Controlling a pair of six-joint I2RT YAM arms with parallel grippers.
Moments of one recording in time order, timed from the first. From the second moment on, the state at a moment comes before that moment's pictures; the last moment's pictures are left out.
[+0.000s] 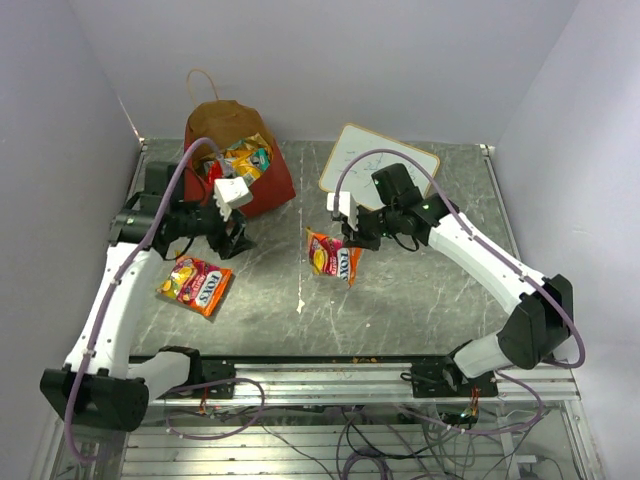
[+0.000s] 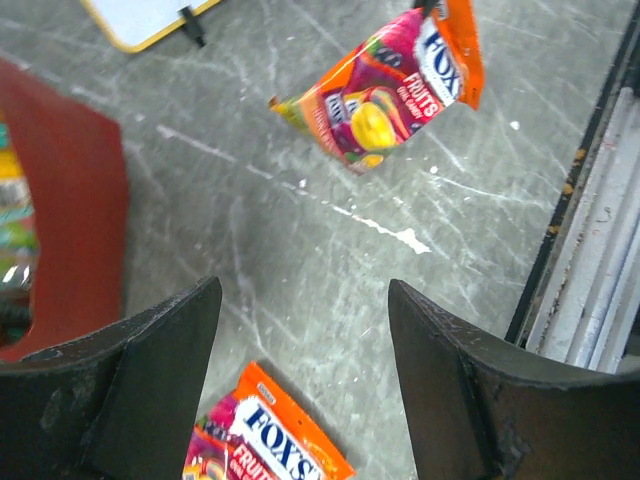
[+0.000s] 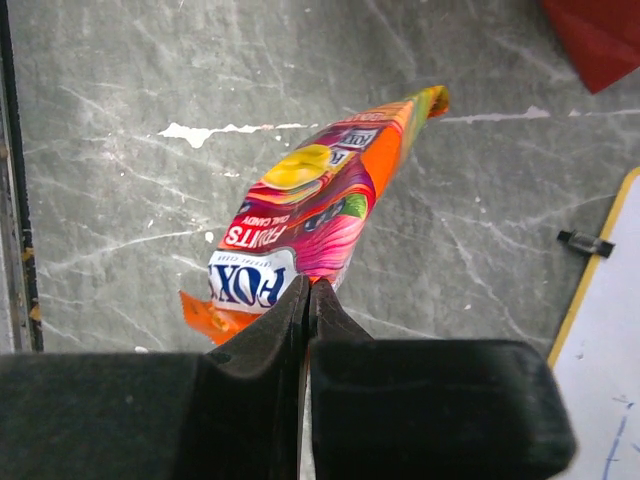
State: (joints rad) left arm -0.10 1.09 1.21 -0.89 0.81 0.65; right arm 0.58 1.47 1.27 -0.71 -0.58 -0.77
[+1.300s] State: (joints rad) left arm -0.59 1.77 1.58 -0.84 1.02 0.77; right arm 0.60 1.30 1.37 -0.82 -0.58 -0.84
